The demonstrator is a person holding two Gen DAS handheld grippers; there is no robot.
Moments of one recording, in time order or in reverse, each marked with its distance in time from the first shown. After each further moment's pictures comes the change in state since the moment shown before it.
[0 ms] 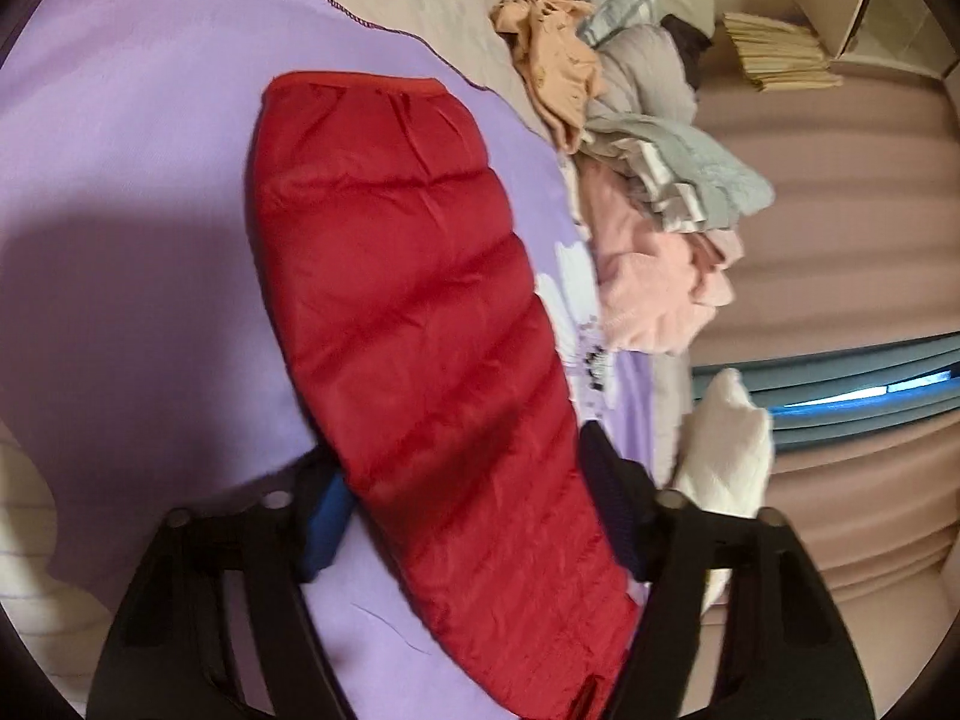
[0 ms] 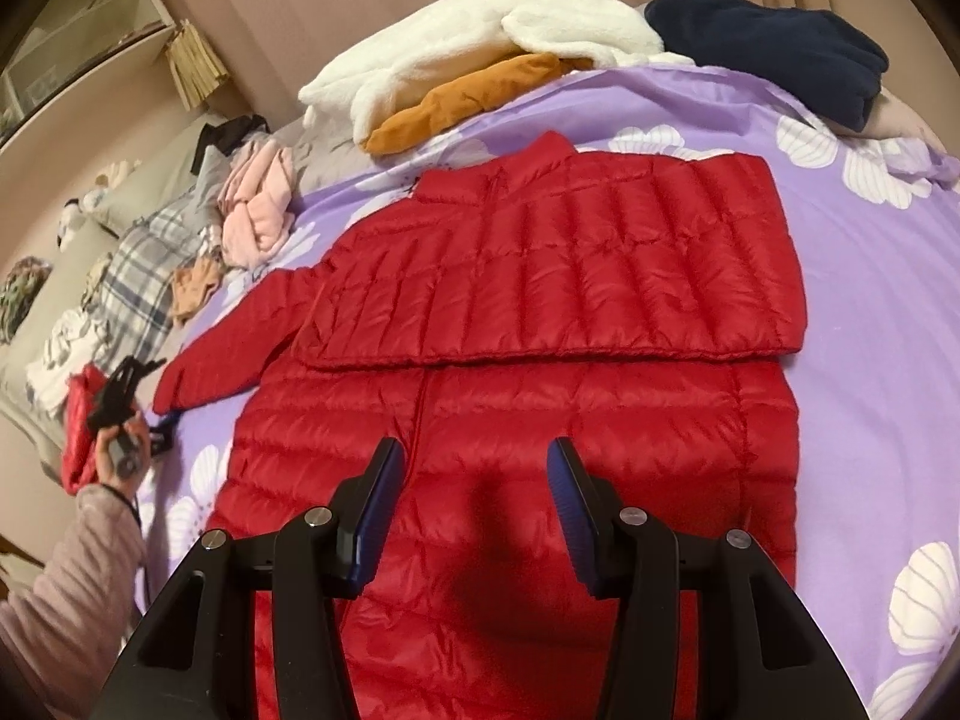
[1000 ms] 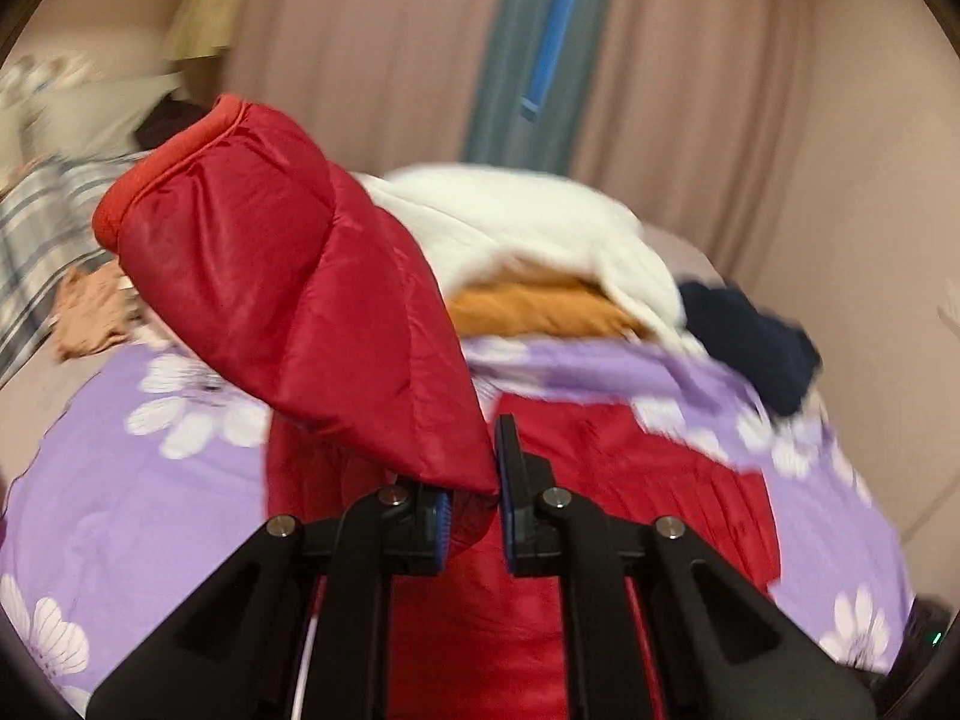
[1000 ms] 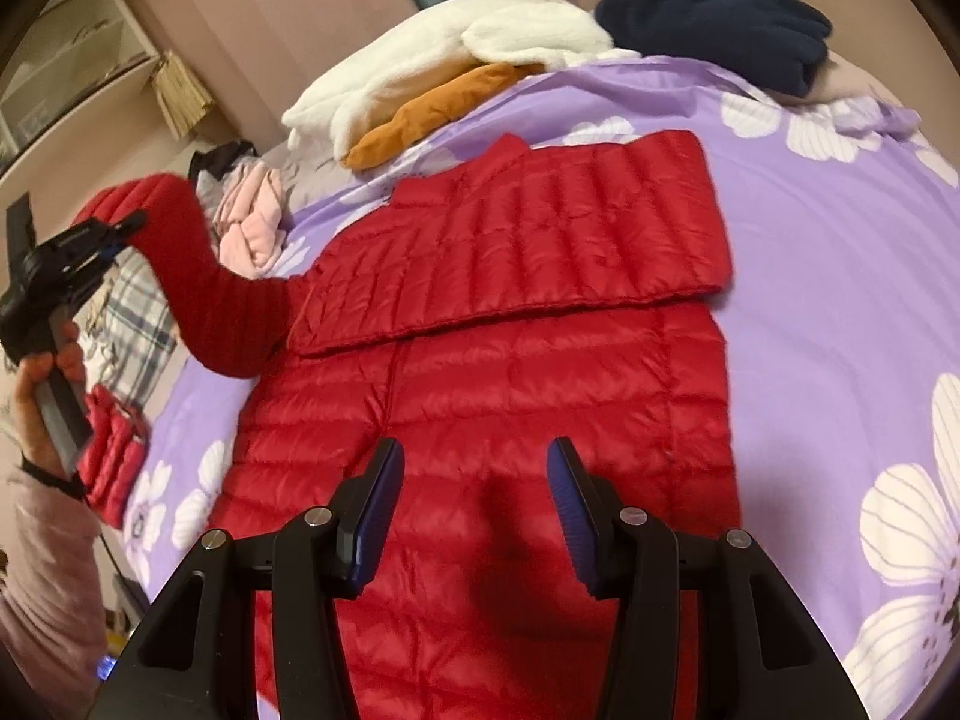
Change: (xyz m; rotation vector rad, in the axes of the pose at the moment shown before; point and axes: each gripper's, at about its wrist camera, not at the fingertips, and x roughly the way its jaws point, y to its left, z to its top) left arm -0.062 -0.253 -0.324 1.258 0.035 -0.099; right arm -0.043 -0.030 -0.032 0.092 -0.044 0.011
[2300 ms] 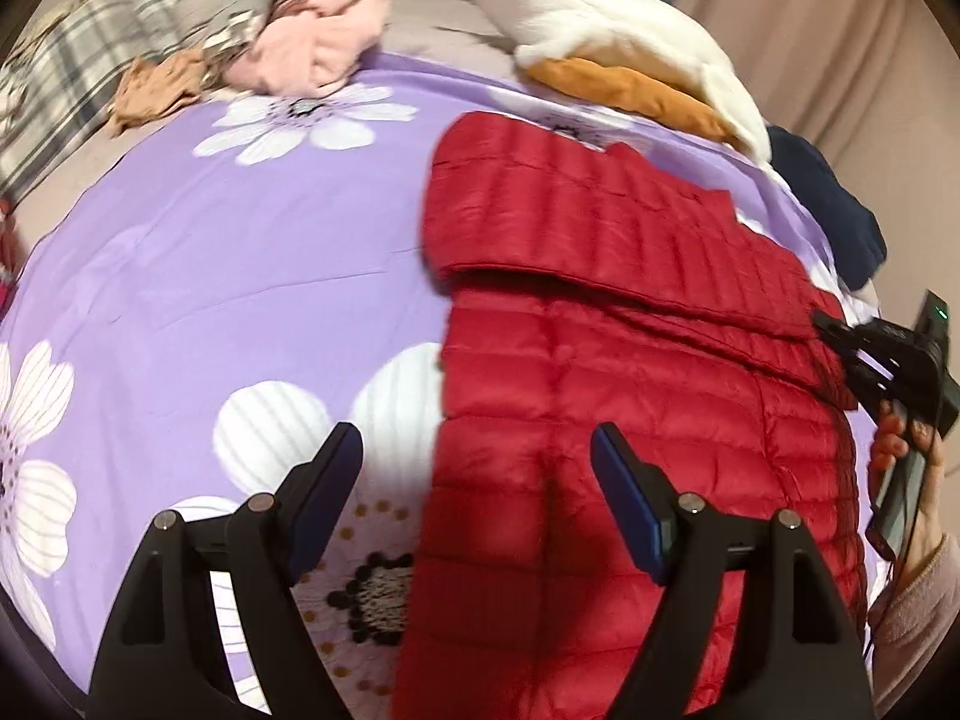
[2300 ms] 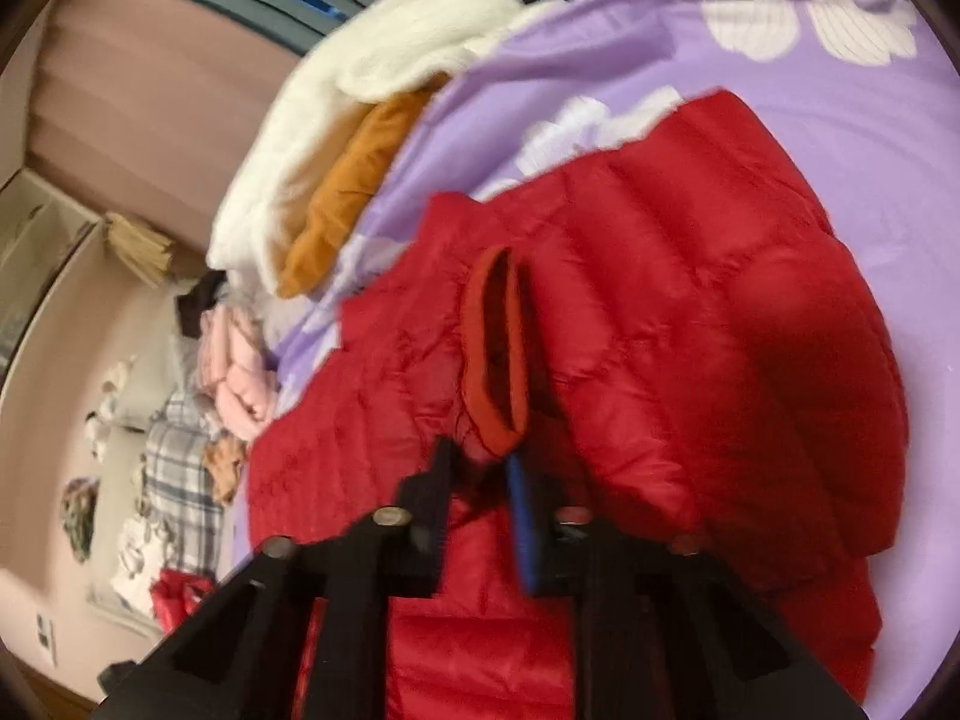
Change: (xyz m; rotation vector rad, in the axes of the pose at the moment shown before) left arm 0.004 0.077 -0.141 -0.171 0.341 0.124; right arm 0.105 -0.038 0.092 0.321 -0.068 0.182
